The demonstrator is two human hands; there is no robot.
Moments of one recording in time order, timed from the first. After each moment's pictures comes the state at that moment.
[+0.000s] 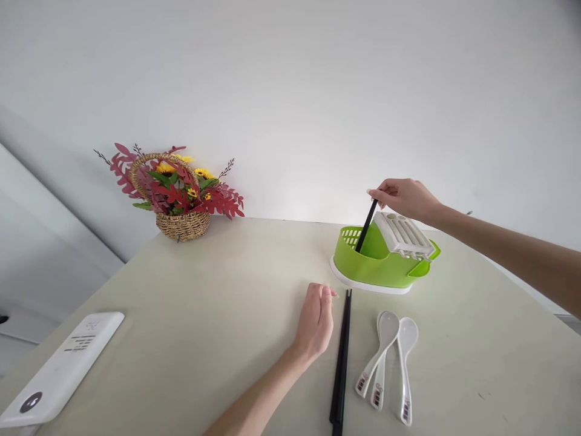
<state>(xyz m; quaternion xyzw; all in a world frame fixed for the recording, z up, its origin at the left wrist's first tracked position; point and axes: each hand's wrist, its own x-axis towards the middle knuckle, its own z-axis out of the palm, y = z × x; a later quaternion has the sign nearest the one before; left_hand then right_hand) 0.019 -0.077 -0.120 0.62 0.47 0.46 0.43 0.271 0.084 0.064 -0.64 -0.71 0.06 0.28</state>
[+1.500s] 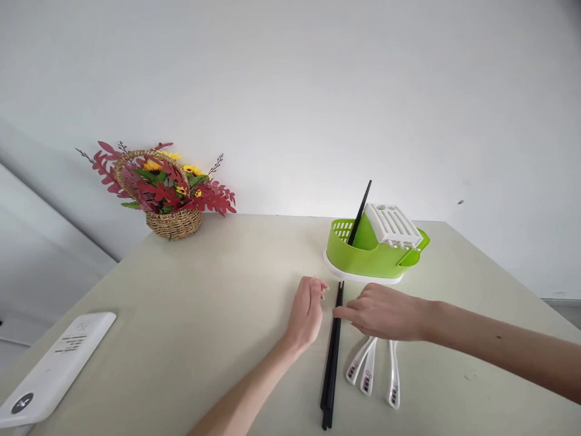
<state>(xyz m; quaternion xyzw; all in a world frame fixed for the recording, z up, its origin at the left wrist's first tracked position) 0.019 -0.074 -0.120 0.62 0.45 0.49 0.43 0.220 -0.068 -0.042 -0.23 -0.97 -0.05 -0.10</state>
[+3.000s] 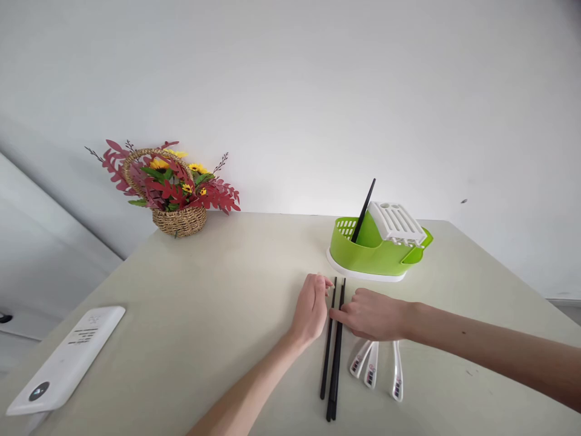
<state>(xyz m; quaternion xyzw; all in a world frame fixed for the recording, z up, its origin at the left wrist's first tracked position) 0.019 -0.077 -0.115 0.63 0.45 0.47 0.42 0.198 -0.069 -0.064 -0.21 -0.96 -0.05 -0.16</state>
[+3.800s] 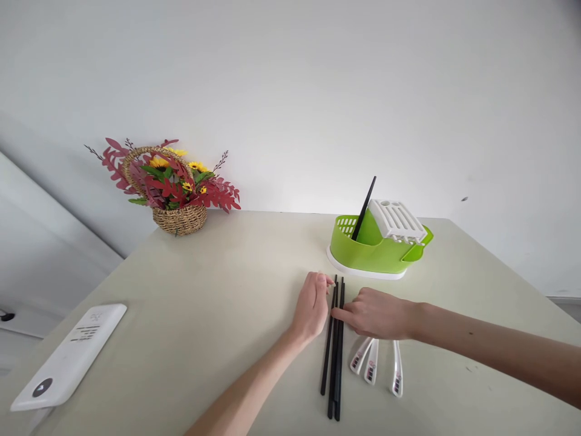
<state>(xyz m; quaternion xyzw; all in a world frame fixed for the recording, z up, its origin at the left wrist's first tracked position) 0.020 -0.076 -0.118 0.64 0.45 0.47 0.41 0.205 -0.074 -0.068 -0.21 -0.97 -0.05 -0.12</state>
